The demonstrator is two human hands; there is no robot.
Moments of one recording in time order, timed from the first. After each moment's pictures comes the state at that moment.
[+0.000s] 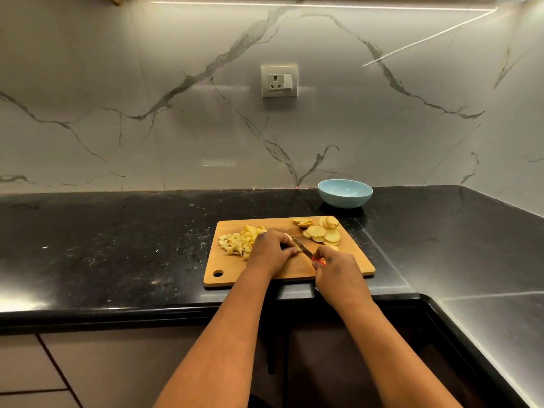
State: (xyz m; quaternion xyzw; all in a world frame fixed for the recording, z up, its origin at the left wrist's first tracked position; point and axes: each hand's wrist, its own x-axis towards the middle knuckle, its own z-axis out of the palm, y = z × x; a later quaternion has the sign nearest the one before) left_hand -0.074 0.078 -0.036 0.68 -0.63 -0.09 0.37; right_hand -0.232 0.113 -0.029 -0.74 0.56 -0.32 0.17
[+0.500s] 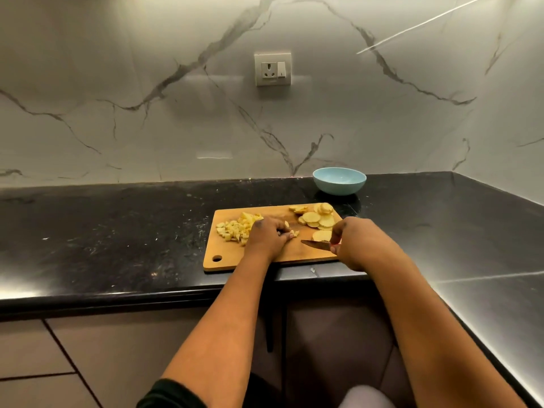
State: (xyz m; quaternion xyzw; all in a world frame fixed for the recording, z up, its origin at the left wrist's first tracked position) left_hand -0.079 0.089 -0.035 0.69 -0.62 -0.08 0.36; right_hand -0.264 0.121 0.031 -0.77 0.63 -0.08 0.09
